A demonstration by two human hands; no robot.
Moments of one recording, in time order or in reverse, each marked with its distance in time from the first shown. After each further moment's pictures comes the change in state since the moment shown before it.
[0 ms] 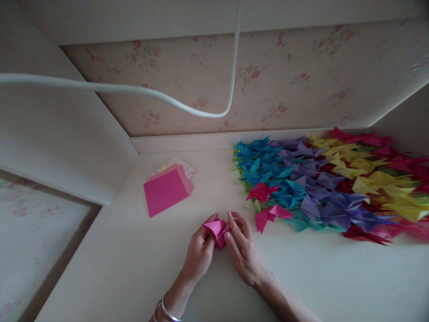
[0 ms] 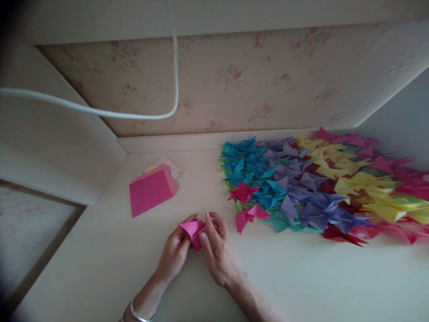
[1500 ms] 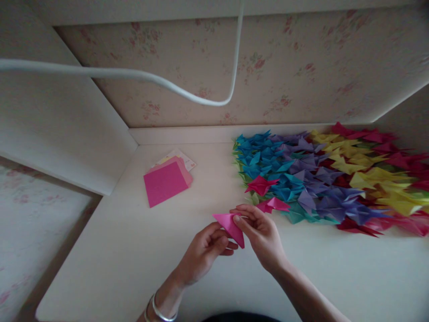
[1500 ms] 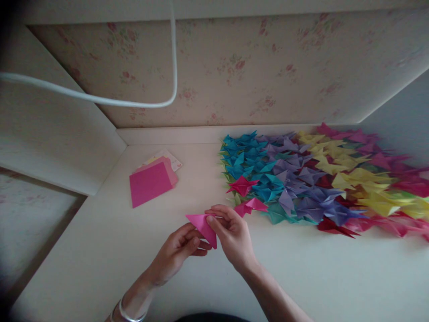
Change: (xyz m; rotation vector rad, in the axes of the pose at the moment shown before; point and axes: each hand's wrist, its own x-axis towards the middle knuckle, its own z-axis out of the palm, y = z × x) left_hand -0.025 0.034 0.000 -0.385 -0.397 -0.178; right_hand 0.027 -0.044 -0.044 0.629 0.095 0.425
